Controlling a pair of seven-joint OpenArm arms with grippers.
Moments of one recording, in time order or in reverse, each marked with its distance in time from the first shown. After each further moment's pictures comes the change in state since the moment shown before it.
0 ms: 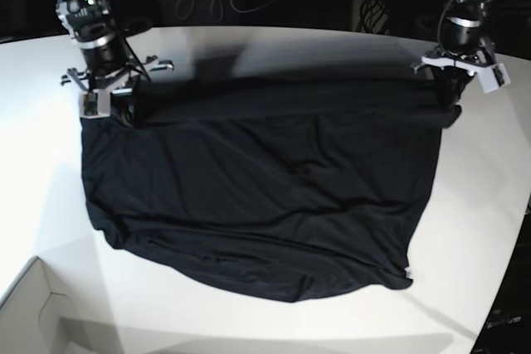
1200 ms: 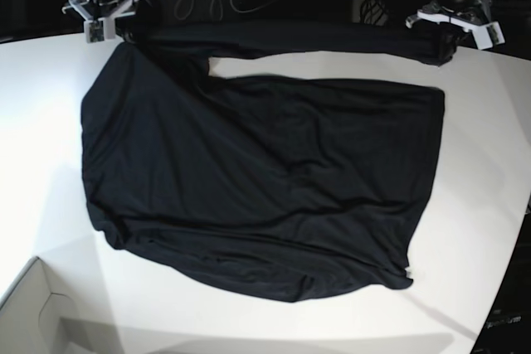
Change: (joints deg) left arm 12.4 -0.1 -0.1 0.9 0.1 -0.4 -3.5; right arm -20.2 0.0 0.4 4.5 0.2 -0.2 -0.1
